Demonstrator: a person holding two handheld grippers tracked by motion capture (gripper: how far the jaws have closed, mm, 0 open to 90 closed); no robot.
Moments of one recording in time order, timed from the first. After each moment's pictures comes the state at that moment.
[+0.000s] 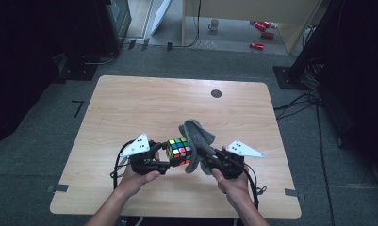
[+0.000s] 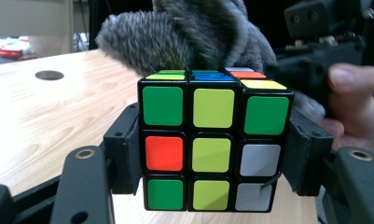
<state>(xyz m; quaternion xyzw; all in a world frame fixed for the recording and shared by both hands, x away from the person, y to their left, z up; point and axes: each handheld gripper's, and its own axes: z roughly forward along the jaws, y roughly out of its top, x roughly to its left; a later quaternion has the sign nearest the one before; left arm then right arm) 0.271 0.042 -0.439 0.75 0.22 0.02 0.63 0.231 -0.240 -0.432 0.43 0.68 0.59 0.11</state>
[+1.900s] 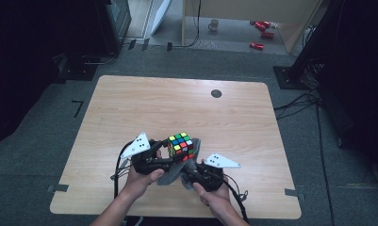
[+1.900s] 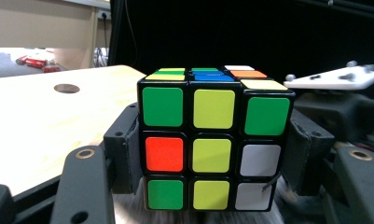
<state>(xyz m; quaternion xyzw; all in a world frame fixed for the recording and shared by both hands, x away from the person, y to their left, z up) 0.263 0.031 -0.431 0.72 0.26 0.05 0.64 0.215 -0.191 -0.467 0.41 0.69 0.59 0.05</state>
